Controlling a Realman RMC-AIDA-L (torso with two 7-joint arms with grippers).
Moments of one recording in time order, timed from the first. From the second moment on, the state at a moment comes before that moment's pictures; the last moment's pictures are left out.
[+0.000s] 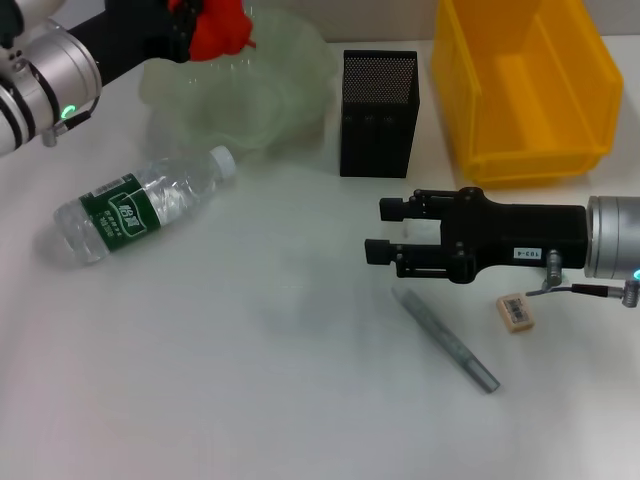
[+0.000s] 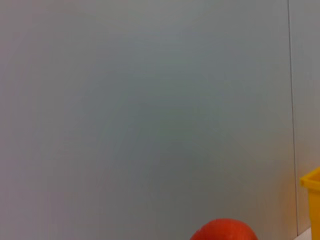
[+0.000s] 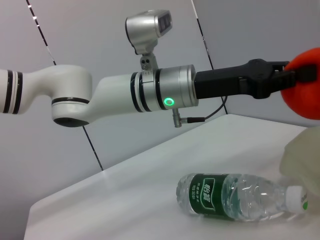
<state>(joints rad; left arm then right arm) -0.72 -2.07 0.82 0.42 1.42 0.85 -0.90 0.57 2.08 -0.86 -0.49 -1.84 -1.53 1.33</state>
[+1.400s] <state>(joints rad) -0.81 -2.08 0.82 0.28 1.24 0.72 -0.59 0.58 2.08 -0.86 -0.49 -1.82 -1.52 1.33</state>
